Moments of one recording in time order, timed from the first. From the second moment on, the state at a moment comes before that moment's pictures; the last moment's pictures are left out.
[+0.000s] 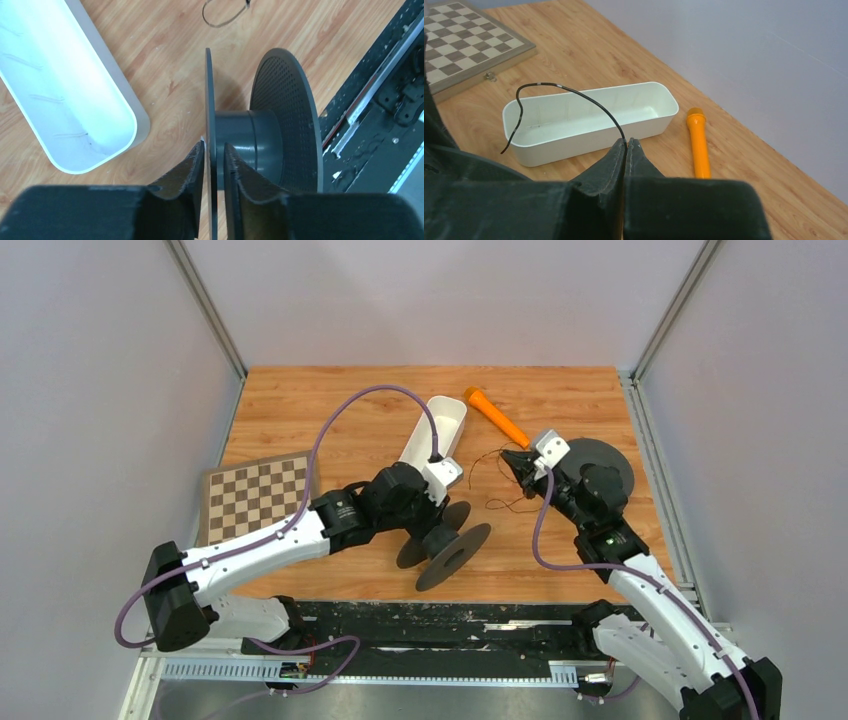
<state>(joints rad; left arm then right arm) -1.02 1.25 1.04 -0.44 -0.05 -0.11 0.43 0.81 0.62 0.22 -0.30 -0.26</state>
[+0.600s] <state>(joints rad) -0.96 1.14 1.10 -0.46 -0.07 -0.13 0.46 0.81 0.56 0.28 -0.48 -0.24</state>
